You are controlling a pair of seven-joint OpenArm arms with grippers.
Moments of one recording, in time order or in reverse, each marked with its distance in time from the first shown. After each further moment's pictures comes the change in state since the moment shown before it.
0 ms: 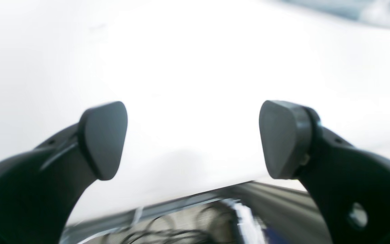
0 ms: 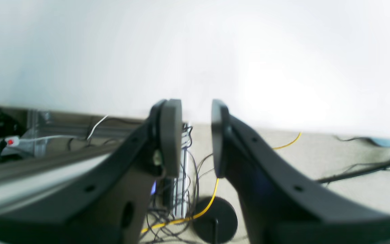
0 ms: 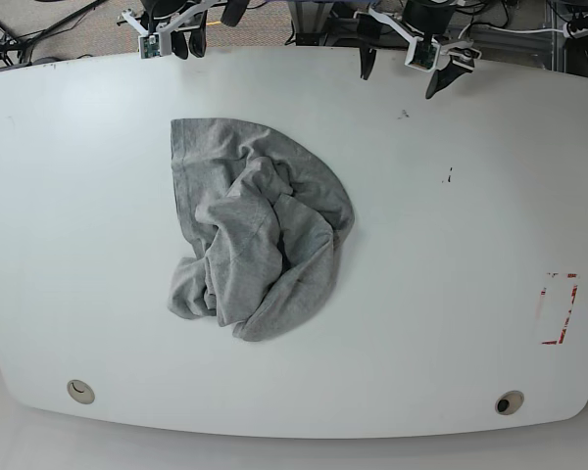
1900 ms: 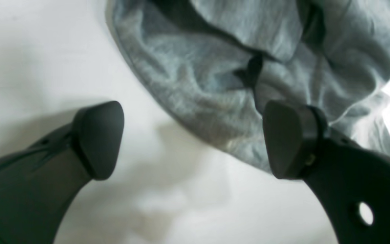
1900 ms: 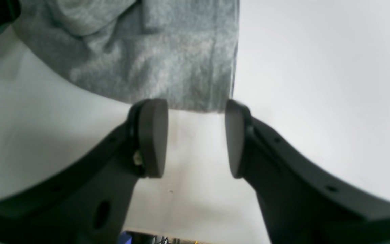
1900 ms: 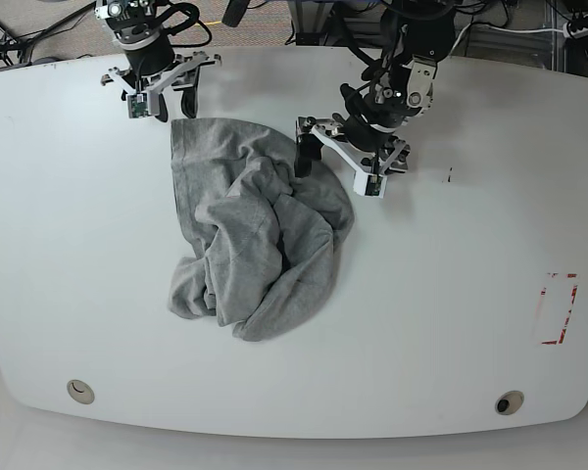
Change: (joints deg) left arm -37.6 8.8 5.4 -20.1 -20.2 0.1 26.4; right arm 13.9 2.0 1.8 -0.1 -0.2 0.1 -5.9
